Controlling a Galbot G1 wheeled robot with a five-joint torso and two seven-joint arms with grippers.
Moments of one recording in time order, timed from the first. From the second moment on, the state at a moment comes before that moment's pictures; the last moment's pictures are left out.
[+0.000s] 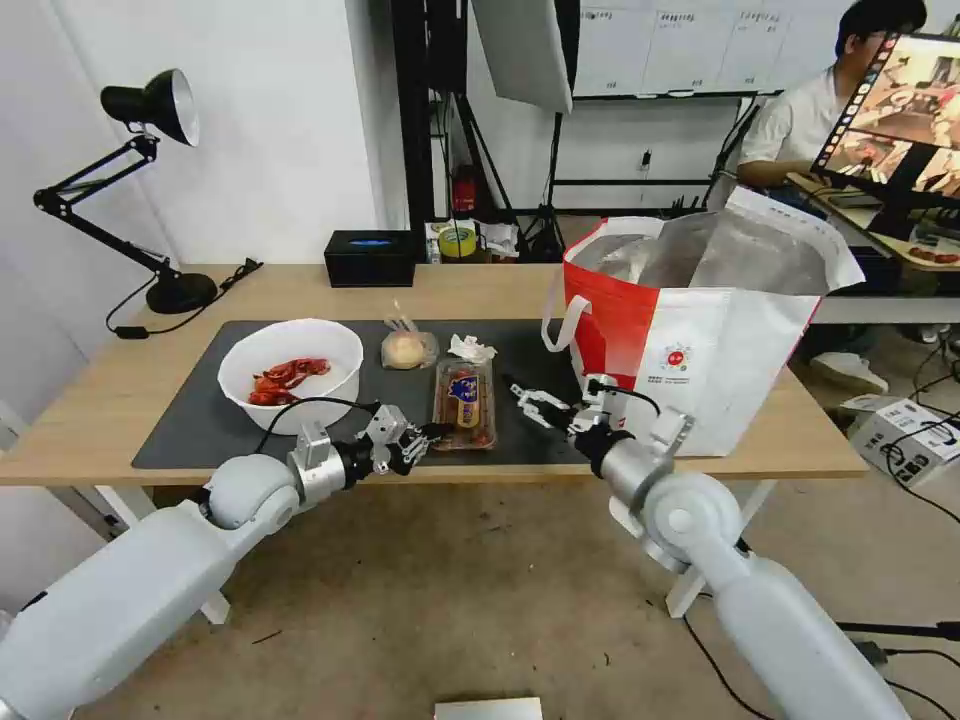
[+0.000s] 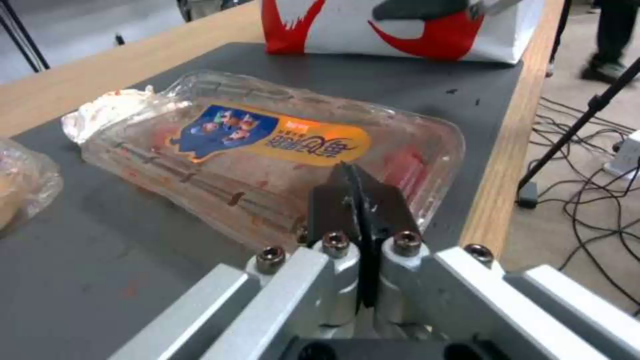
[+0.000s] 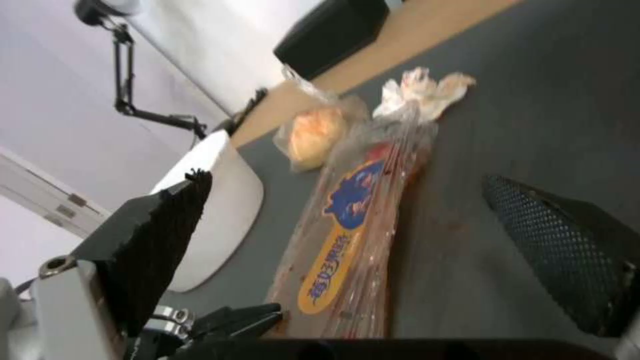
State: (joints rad) left arm 0.71 -0.73 0.17 -1.65 -0.65 0.01 0.46; right arm -0.91 1.07 0.09 1.89 1.27 -0.33 0.21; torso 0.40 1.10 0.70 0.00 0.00
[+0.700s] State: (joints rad) left arm 0.74 -0.72 0.14 -1.67 -0.66 -0.01 0.49; right arm -0.76 1.13 0.02 1.81 1.41 -0.55 0.43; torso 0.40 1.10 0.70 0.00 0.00
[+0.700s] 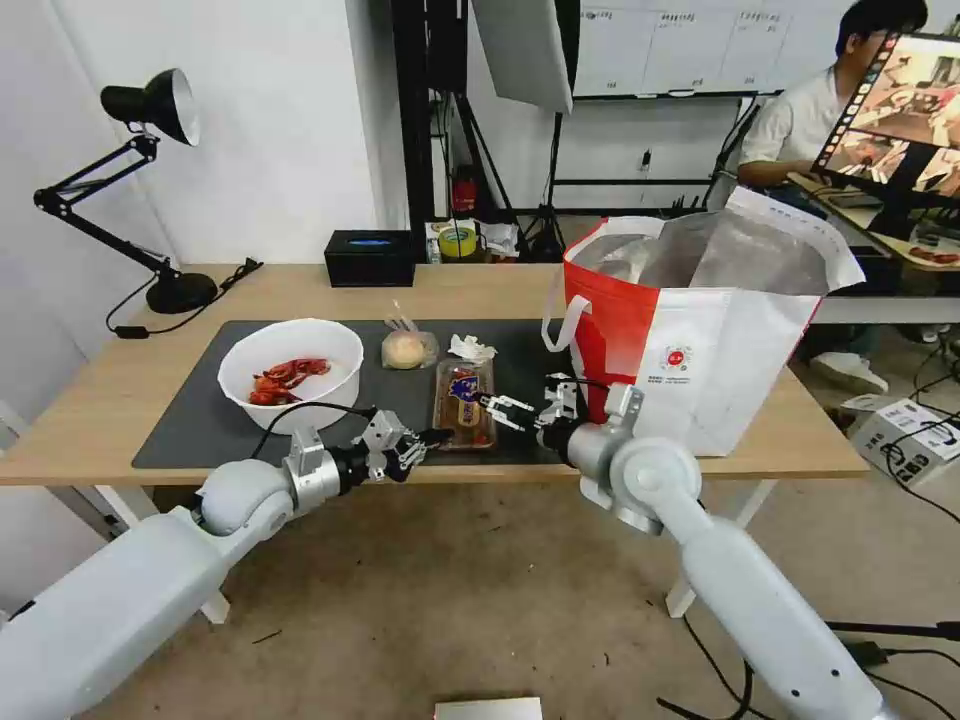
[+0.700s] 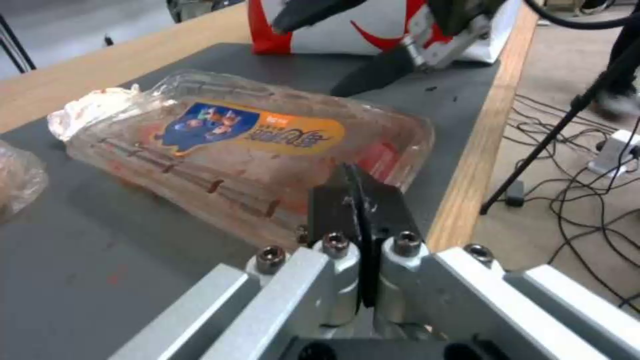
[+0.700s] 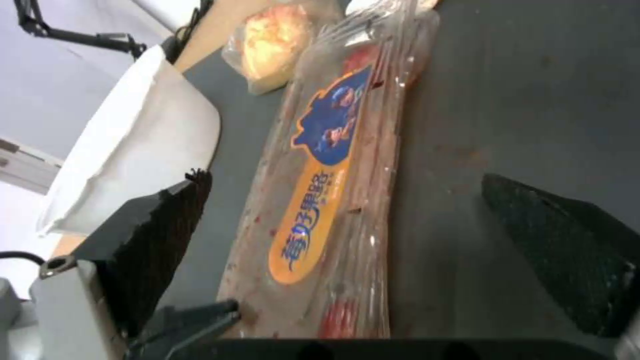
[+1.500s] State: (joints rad) left arm 0.75 -0.72 0.15 -1.65 -0.65 -0.02 0.49; right arm -0.56 1.21 -0.06 1.61 1.50 -0.66 0.48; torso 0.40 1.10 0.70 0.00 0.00
